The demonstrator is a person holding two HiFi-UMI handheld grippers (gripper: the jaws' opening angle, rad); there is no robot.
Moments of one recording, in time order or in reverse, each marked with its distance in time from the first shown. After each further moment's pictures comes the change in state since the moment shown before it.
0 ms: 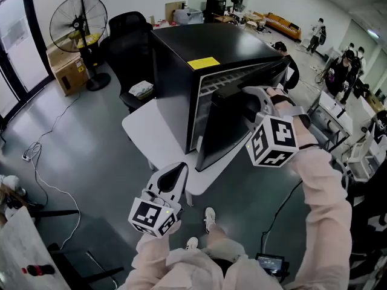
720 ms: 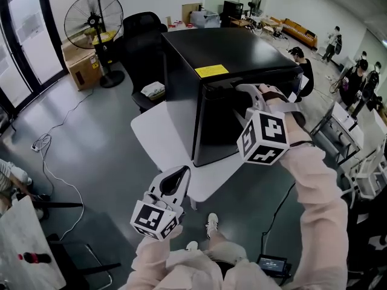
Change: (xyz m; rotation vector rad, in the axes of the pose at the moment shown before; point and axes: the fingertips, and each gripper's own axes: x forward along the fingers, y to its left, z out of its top) left arm 0.017 0.004 0.002 0.035 0.012 0.080; right arm 0.039 -0.023 0.016 -0.010 -0.057 0.008
